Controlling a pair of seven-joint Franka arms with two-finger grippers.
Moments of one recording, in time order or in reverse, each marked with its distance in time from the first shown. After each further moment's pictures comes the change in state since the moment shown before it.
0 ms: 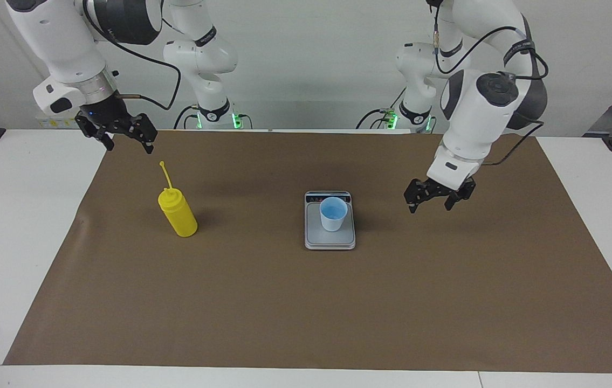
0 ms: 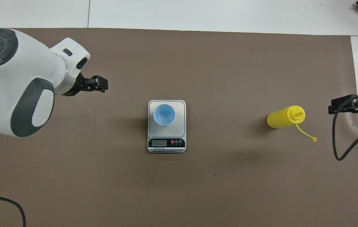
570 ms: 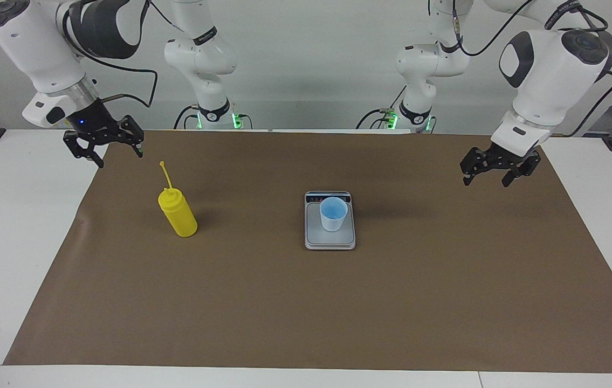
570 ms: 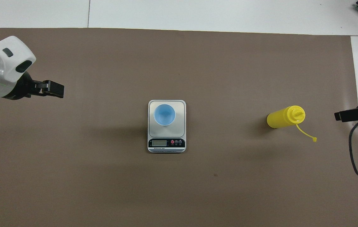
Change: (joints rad) left arm 0.179 -0.122 0.001 0.000 0.000 -0.149 0.305; right arm -0.158 -0.083 -0.006 -0.263 0.205 0.260 -0.604
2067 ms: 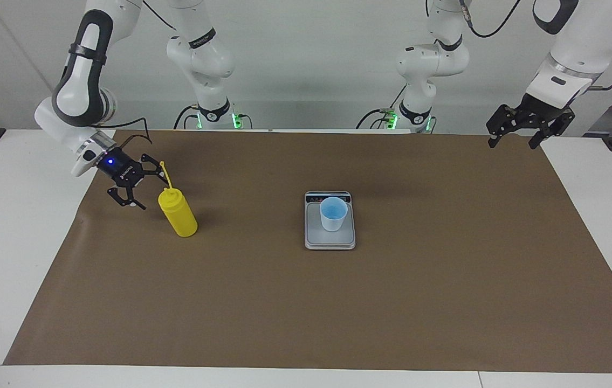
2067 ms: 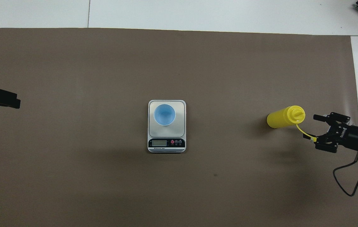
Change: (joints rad) left arm 0.051 -0.049 -0.017 0.149 0.000 -0.237 0.000; right arm -0.179 0.141 0.004 -0.375 0.869 0.169 -1.222
